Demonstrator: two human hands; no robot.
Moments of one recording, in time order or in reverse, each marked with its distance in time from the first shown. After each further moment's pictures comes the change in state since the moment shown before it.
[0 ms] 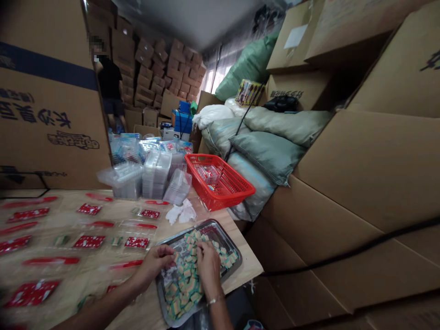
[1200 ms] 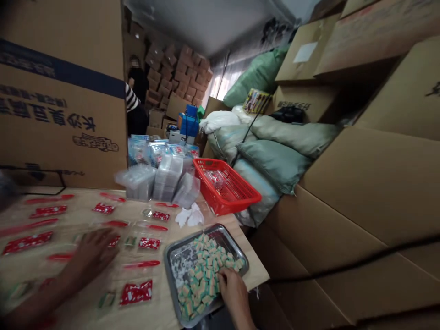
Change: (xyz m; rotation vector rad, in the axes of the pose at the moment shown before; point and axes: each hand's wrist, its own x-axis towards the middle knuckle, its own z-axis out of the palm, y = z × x) left_hand -0.037 0.064 -0.198 1.553 0.285 0.685; right_hand -0.038 0.038 -0.036 -0.161 -0.068 0.023
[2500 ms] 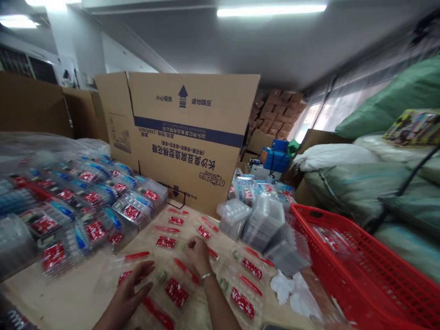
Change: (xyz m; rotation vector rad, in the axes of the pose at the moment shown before) left_hand -0.138 -0.045 -0.068 -0.840 0.474 -0.770; right_hand 0.074 -0.357 0.214 0.522 -0.487 -0.480
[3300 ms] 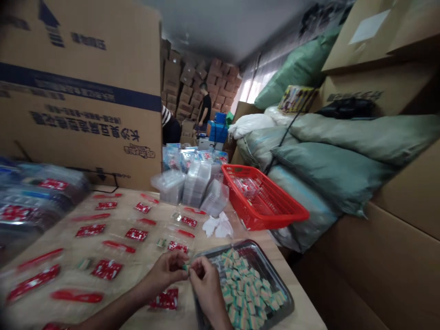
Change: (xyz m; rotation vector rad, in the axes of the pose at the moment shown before) left_hand -0.045 0.052 0.241 -0.455 -0.783 -0.259; right_hand -0.203 0.068 -0.167 0.181 0.313 0.220
